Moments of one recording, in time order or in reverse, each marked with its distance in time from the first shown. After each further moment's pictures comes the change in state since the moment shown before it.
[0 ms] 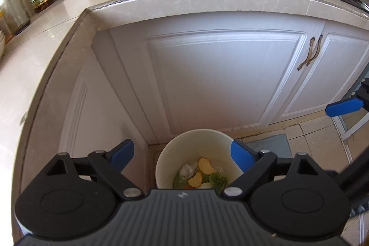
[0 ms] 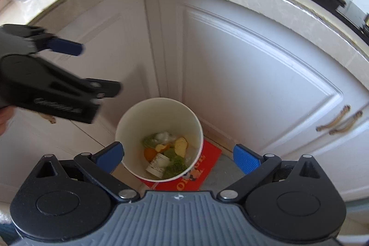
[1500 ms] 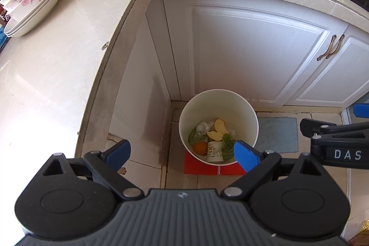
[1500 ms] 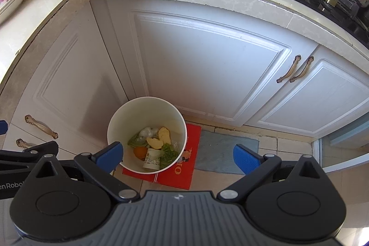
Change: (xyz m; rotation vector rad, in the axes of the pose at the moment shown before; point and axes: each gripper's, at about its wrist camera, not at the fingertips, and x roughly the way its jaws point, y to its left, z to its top) left arm -0.061 0.028 -0.024 -0.167 0.187 0.094; right arm -0.055 0.034 0.006 0.286 0.032 -0.172
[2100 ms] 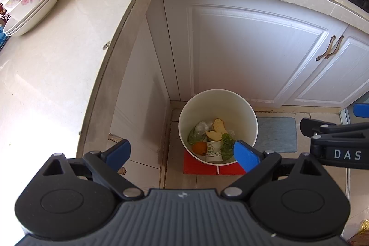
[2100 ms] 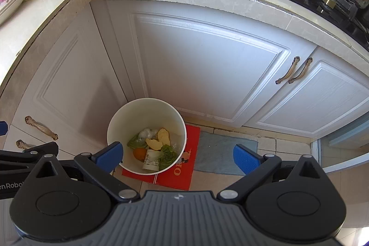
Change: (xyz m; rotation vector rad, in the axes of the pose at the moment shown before) left arm 0.000 0.002 -0.001 -0.004 -0.001 -0.007; right arm -0.003 0.001 0.000 -0.002 -0.009 -0.007
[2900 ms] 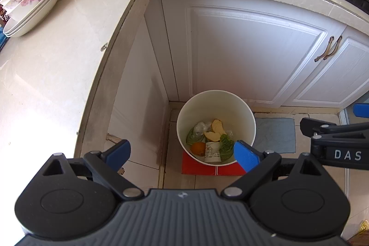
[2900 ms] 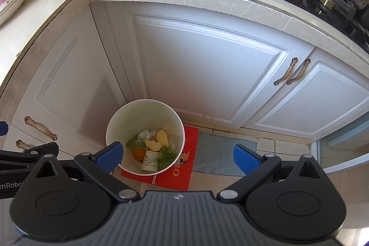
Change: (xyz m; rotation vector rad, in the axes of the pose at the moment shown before) left arm 0.000 0.001 0.000 0.005 -0.003 -0.004; right arm -0.004 -0.001 -0.002 0.004 -0.007 -0.003
